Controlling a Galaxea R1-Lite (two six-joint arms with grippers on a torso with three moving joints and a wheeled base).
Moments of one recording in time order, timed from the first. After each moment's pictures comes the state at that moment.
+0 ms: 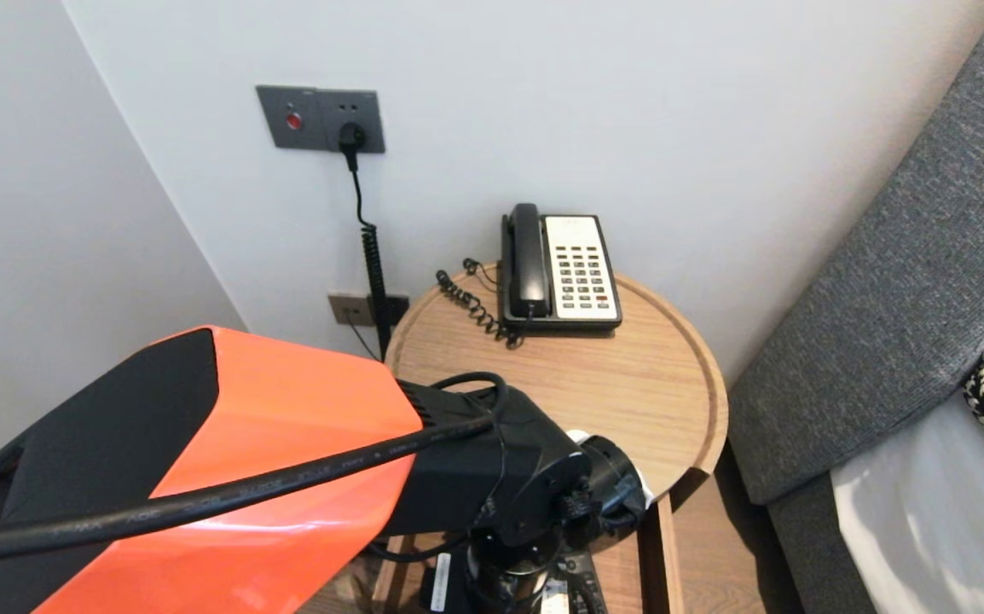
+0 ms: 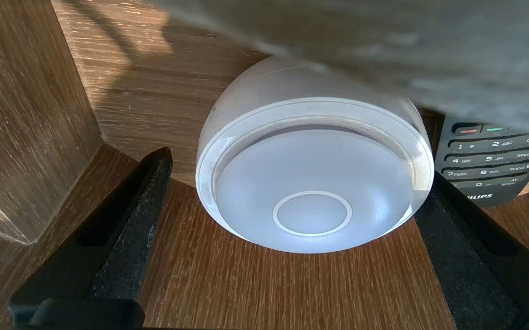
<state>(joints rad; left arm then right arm) -1.07 2.25 -1.63 0.86 0.14 -0.92 0.01 0.01 0.00 -0.05 -0.01 0.02</state>
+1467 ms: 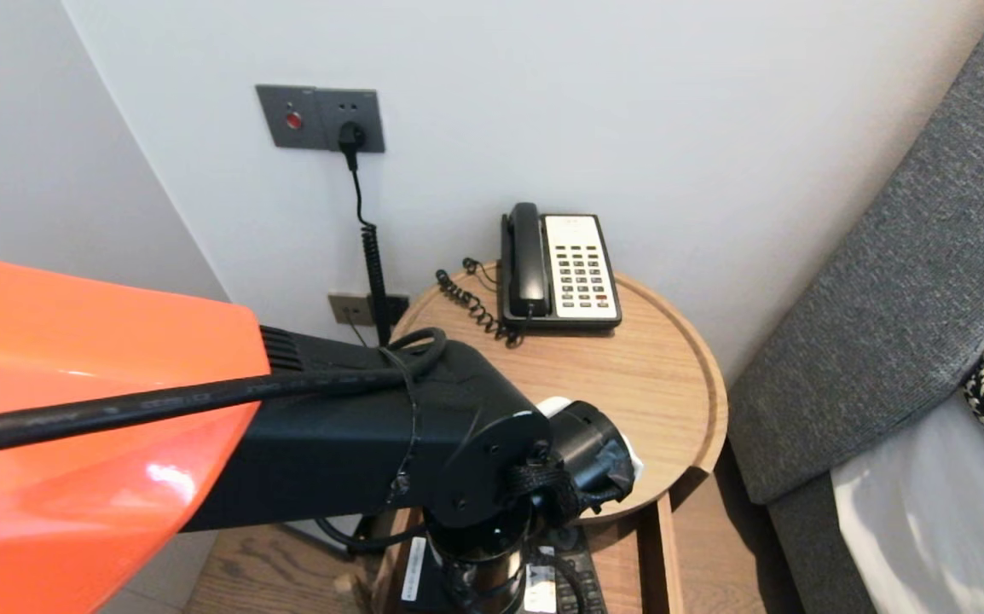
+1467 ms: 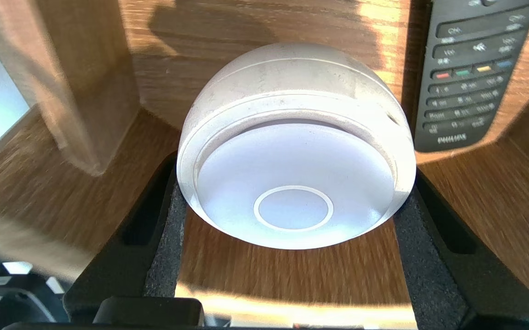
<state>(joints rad) -1.07 2.09 -1.58 0.88 0.15 -0.90 0.01 0.01 0.00 -0.05 -0.01 0.02</state>
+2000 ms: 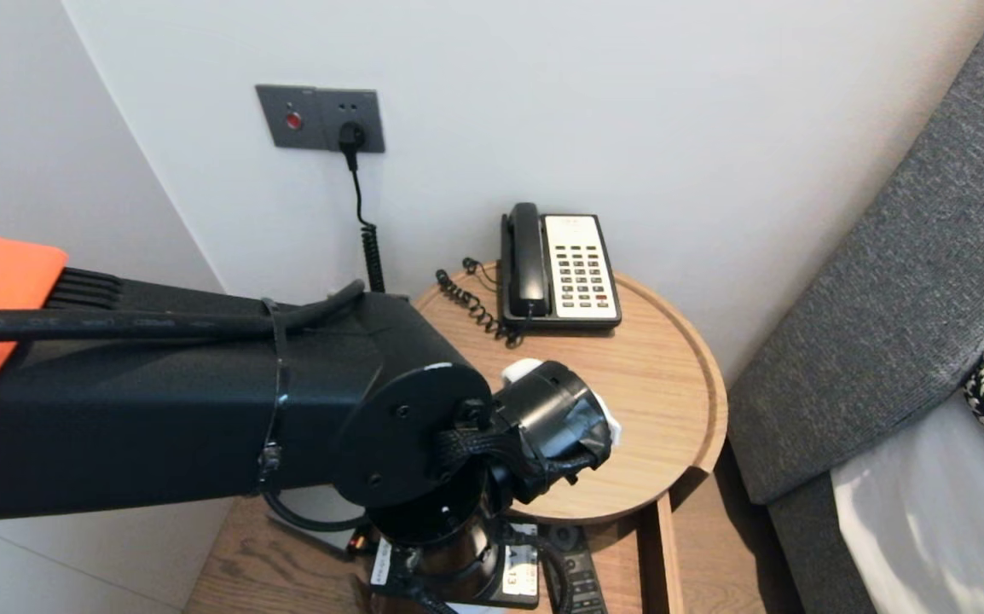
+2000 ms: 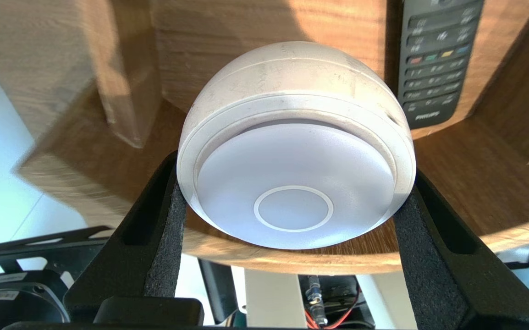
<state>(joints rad) -1.06 1.98 -1.54 0.88 0.15 -0.88 0.01 0.01 0.00 -0.05 -0.01 0.02</state>
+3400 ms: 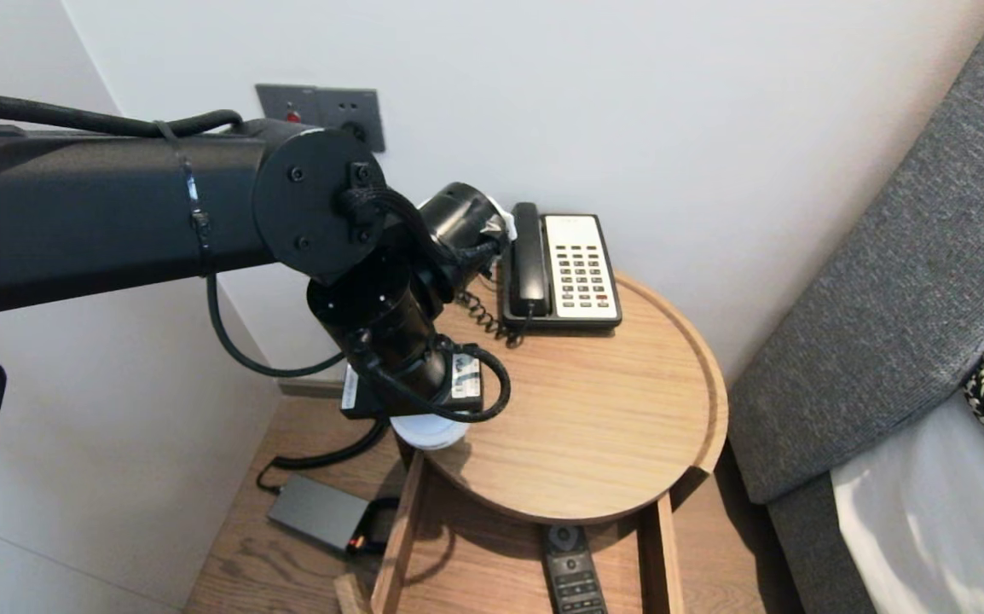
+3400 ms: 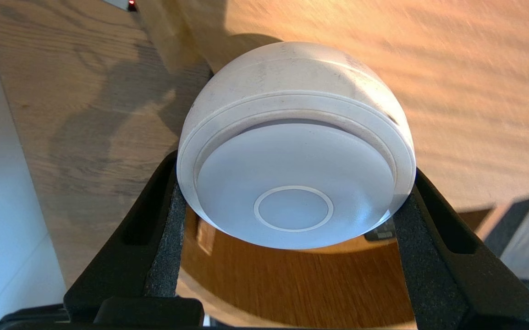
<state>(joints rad) -0.80 2.03 -1.93 1.02 0.22 -0.72 0.01 0.01 0.00 -0.05 -0.01 0.02</state>
